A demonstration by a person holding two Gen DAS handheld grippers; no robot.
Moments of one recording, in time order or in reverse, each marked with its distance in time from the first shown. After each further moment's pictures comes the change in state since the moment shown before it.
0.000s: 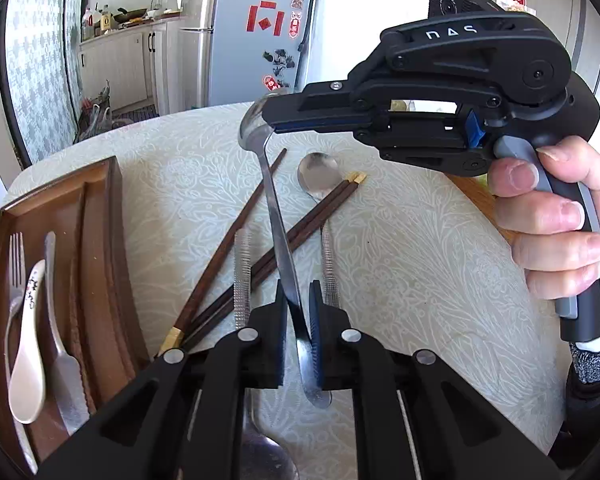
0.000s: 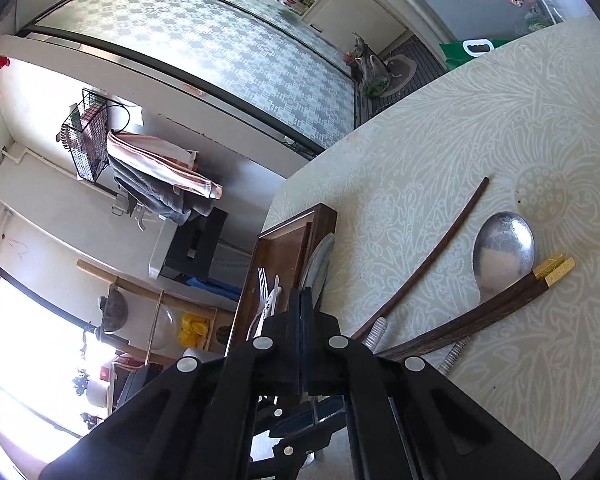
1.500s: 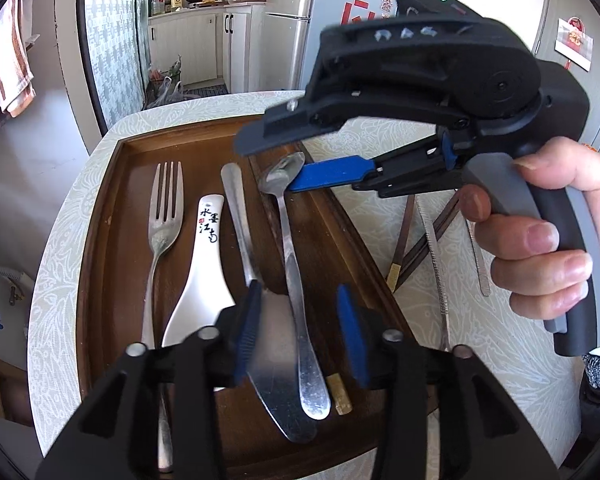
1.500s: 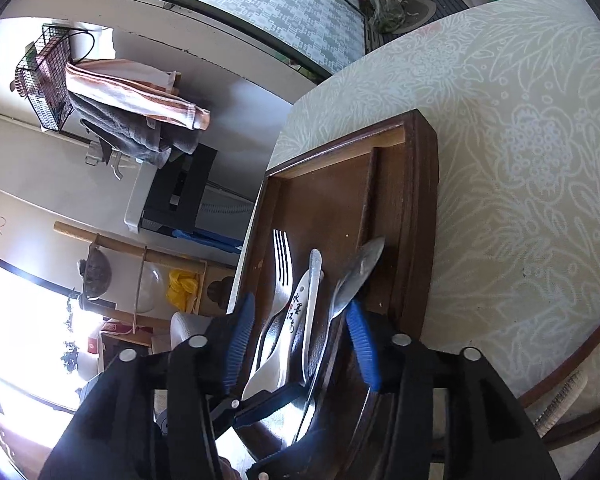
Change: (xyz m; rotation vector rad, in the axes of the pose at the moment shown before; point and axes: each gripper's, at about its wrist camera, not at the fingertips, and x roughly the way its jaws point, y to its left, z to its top) left arm -0.053 0.105 -0.035 -0.136 0.033 0.172; right arm 0.158 0.045 -0.011 -0.017 0.224 -0.058
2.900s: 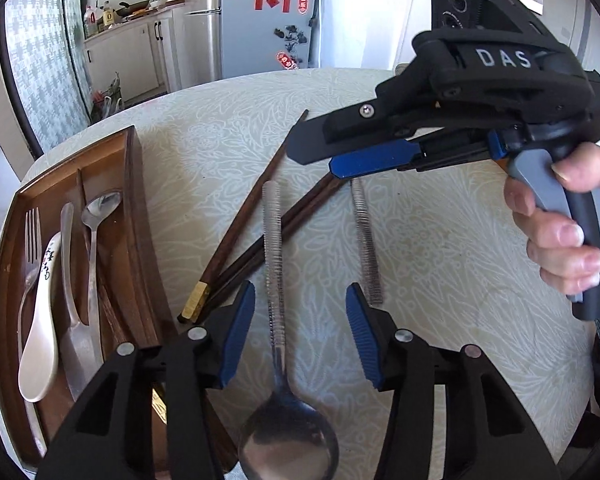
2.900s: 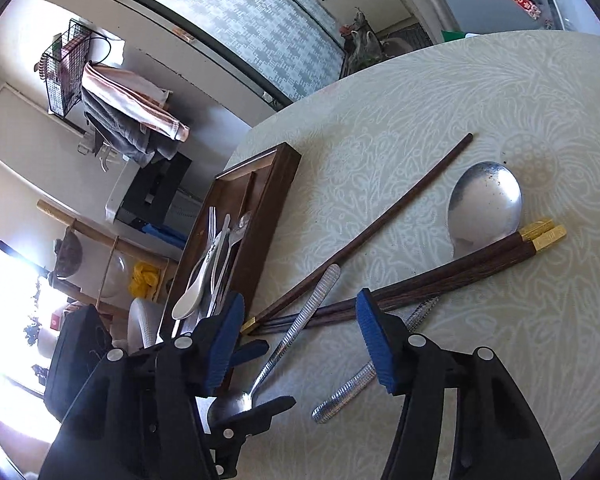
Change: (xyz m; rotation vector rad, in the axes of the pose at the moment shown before) left arm 0.036 -0.106 0.004 0.175 0.055 -0.084; right arm -0.123 -0.070 -0.047 -0.109 -0.082 -0.107
